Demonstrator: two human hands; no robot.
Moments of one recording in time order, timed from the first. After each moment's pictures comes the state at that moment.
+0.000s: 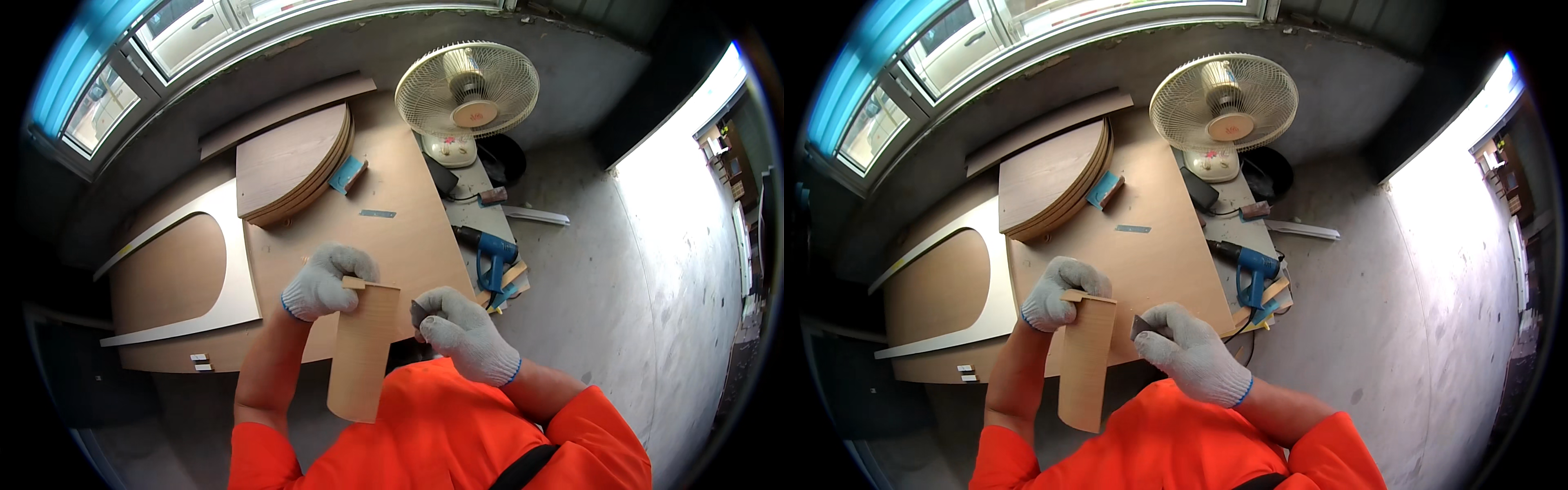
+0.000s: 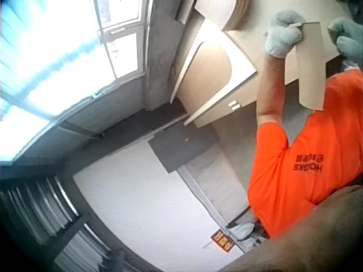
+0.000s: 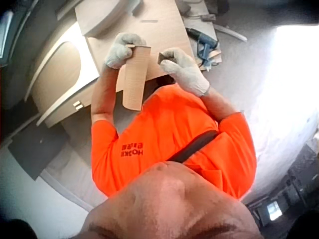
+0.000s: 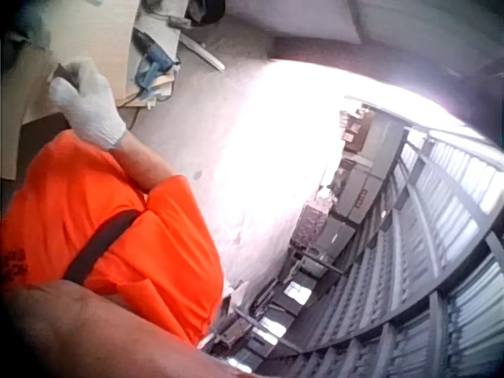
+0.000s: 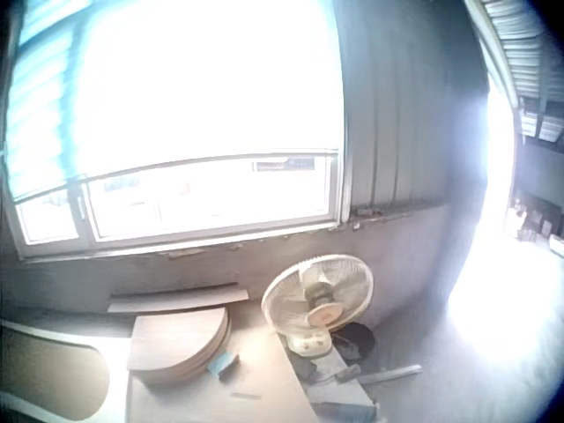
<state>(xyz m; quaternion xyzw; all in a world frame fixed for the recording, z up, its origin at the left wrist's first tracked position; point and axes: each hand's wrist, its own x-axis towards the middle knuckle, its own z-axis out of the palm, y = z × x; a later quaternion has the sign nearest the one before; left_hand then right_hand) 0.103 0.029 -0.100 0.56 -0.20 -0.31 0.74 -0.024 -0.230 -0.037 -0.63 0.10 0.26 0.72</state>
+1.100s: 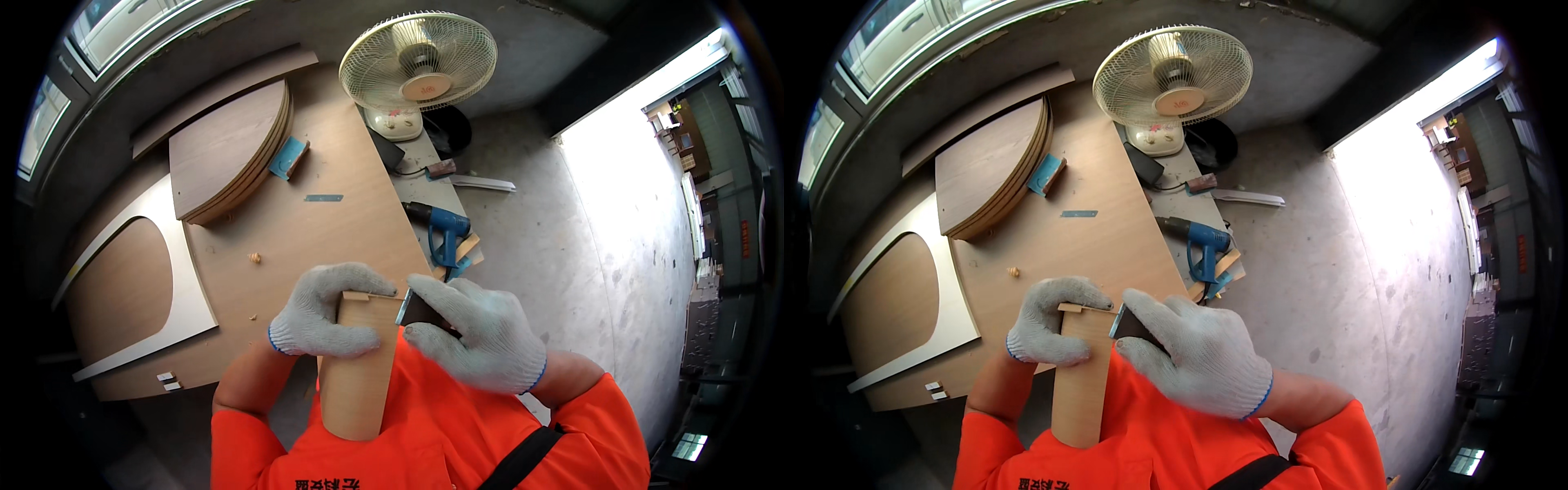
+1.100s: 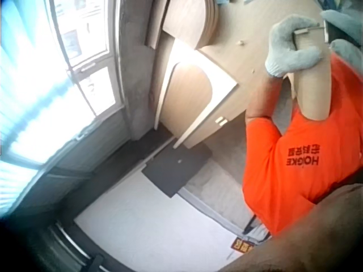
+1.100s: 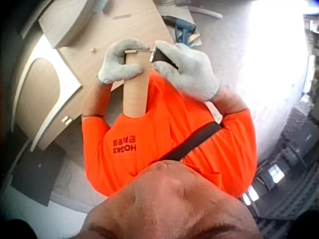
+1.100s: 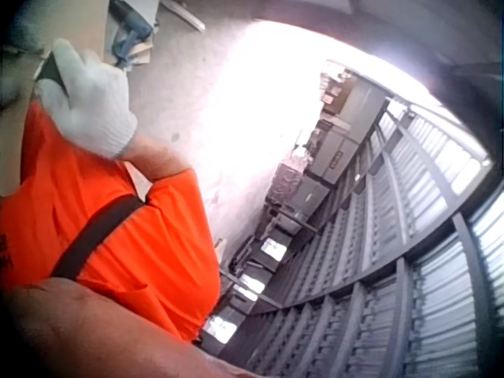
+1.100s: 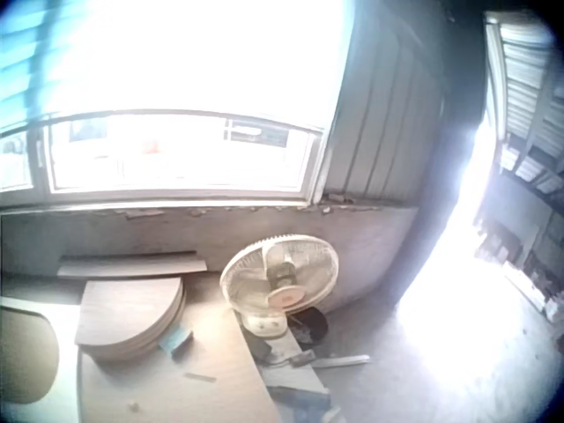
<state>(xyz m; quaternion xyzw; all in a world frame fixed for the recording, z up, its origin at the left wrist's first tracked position) 0.088 -0.002 -0.082 0.56 -0.28 -0.32 0.71 -0.017 -0.244 0.022 -0.93 -0.09 0.04 0.35</state>
